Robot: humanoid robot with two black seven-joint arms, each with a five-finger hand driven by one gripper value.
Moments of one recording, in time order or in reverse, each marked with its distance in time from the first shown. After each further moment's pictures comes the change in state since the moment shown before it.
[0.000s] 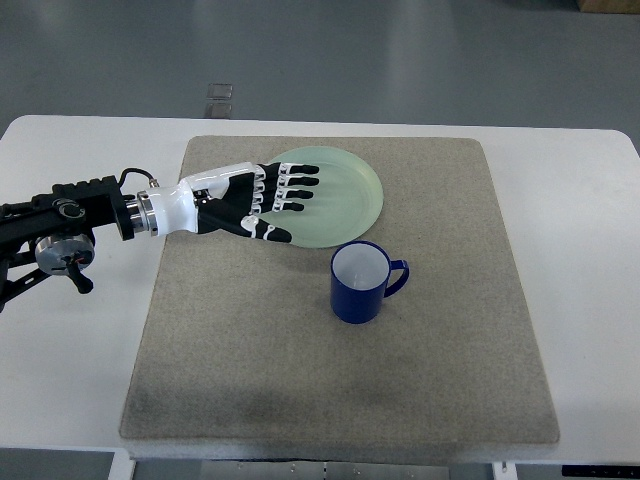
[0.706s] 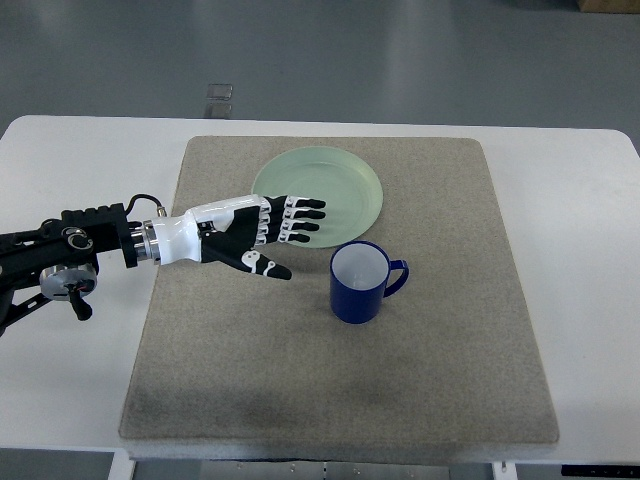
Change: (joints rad) left arm 0.073 -0.020 -0.003 -0.004 0.096 -0.039 -0.066; right arm 0.000 0.000 0.000 0.000 0.000 0.000 0.000
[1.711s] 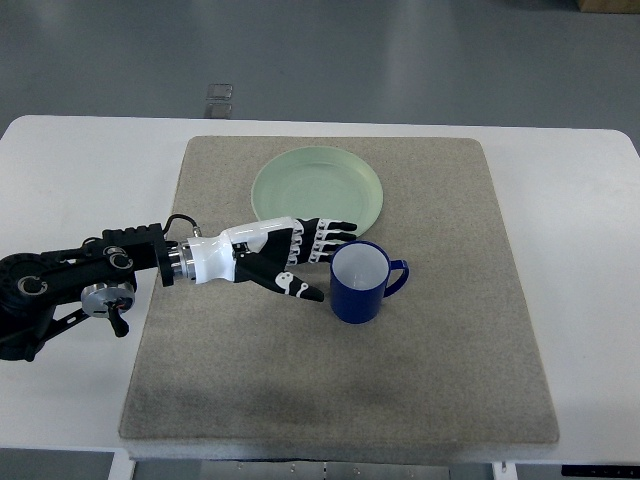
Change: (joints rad) left arm 0.019 -0.121 0.012 0.039 0.029 0.034 0.003; right arm 0.000 0.000 0.000 0.000 0.000 0.000 0.000
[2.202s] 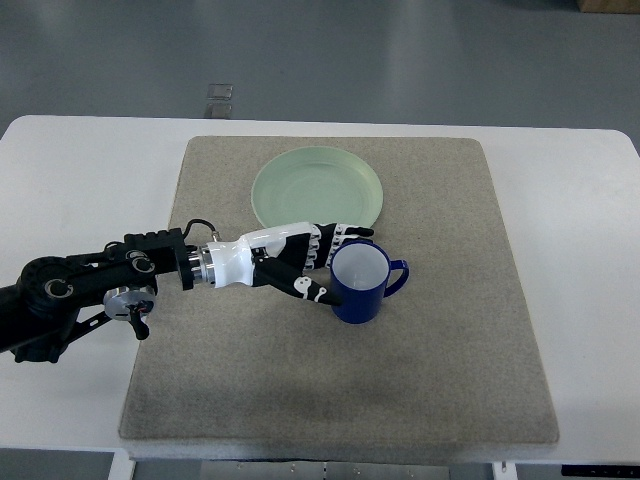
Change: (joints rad) left arm 0.005 -0.084 0.000 0.050 0.002 0.000 0.002; right arm 0.000 0.000 0.000 0.000 0.000 0.000 0.000
